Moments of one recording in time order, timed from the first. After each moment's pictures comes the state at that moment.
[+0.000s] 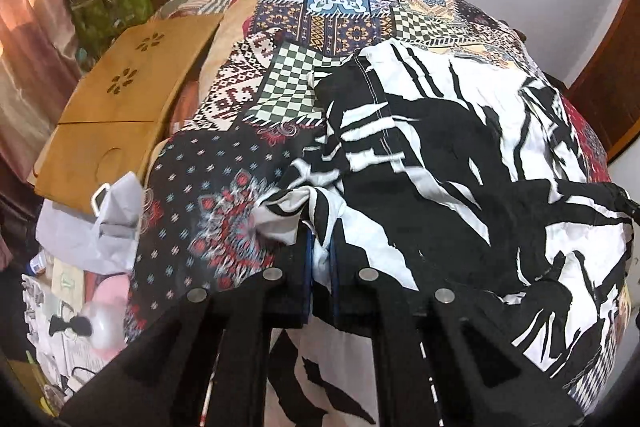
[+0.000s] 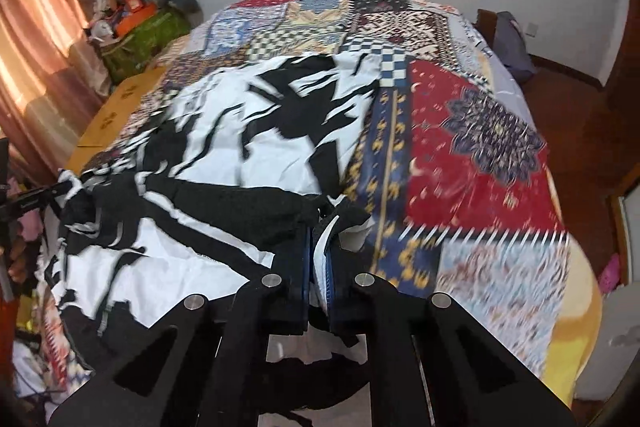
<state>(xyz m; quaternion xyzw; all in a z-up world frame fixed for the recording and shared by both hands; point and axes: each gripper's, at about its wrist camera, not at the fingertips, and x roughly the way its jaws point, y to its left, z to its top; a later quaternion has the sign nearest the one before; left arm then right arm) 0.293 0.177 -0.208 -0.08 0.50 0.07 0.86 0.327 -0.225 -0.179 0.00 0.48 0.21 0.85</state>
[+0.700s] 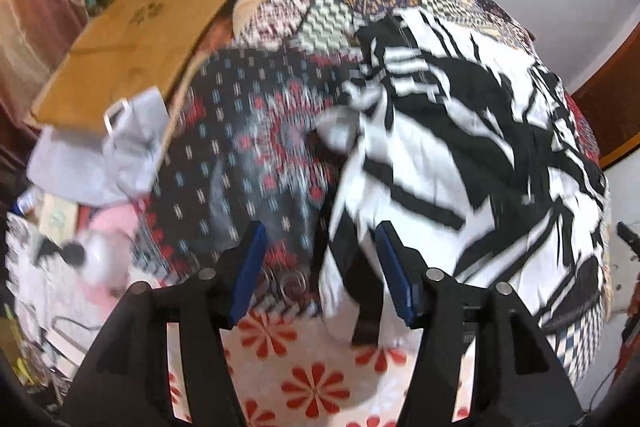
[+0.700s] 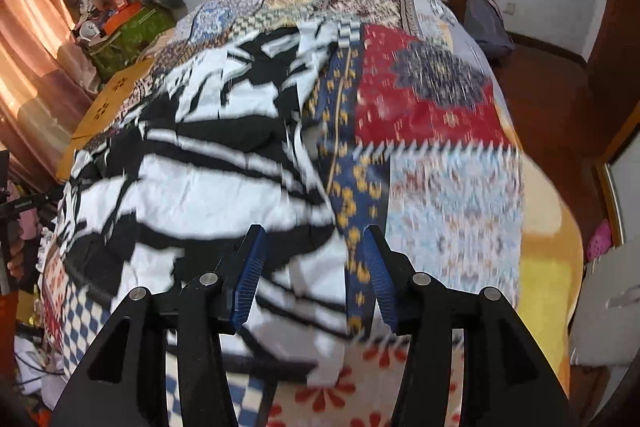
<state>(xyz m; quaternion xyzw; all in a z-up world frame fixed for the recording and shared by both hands) 0.212 0.210 -0.231 -0.15 0.54 0.07 0.83 0.266 -0.272 -0.178 0.01 0.51 0.18 0.84</state>
